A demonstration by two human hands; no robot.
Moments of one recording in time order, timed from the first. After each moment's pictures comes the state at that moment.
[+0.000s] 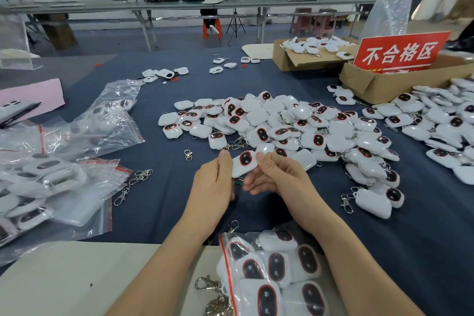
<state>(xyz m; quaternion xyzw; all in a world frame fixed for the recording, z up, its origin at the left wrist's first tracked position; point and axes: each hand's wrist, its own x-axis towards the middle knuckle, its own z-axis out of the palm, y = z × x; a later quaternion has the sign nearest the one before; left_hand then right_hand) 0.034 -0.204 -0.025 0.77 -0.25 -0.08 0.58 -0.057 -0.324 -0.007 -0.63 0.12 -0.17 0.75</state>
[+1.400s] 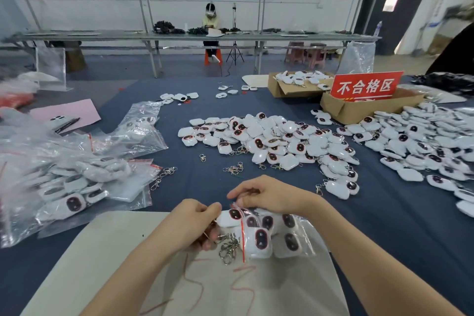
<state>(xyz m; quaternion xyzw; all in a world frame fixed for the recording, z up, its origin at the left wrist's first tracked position) -0.035 -0.087 0.030 0.84 -0.19 -0.31 0.41 -0.095 -0.299 0.022 -0.89 0.03 0.07 0.45</state>
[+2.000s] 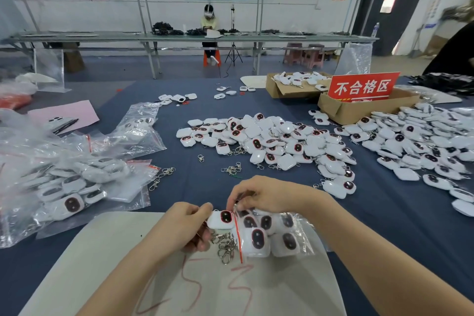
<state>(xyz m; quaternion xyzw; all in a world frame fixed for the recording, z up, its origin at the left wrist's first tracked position) -0.032 -0.077 0.022 0.83 -0.17 -0.31 0.43 -0.092 -0.295 0.032 -0.92 -0.05 0.10 0.38</state>
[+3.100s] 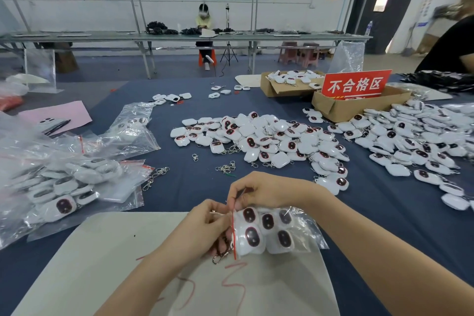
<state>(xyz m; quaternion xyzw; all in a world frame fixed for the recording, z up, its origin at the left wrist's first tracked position) -0.056 -0.100 0.012 0.78 -0.25 -0.32 0.47 -0.098 -0.299 0.038 -0.89 -0.06 0.10 0.43</state>
